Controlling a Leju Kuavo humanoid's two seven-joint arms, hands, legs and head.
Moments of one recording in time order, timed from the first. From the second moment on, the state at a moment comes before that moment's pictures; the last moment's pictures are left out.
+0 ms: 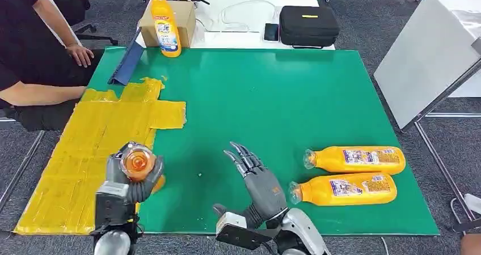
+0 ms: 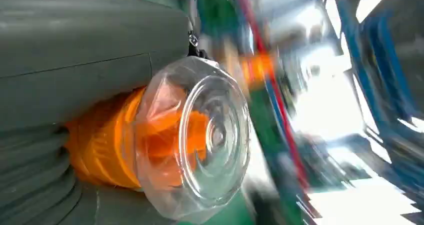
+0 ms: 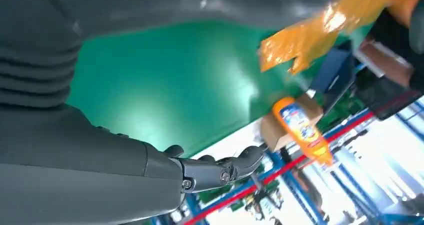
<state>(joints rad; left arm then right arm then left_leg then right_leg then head) 0.12 -0.18 -0.13 -1.68 -0.66 0.48 -0.42 -0.01 -0.06 0.67 -1.69 0.76 -0.17 -0.02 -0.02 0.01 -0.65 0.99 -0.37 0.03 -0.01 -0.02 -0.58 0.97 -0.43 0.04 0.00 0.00</state>
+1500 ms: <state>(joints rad) -0.32 -0.04 -0.49 -0.72 -1.50 0.54 0.08 0.07 -0.19 0.52 -1.90 0.83 -0.13 -0.01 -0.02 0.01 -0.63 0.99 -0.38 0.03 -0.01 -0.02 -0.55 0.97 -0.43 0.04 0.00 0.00</state>
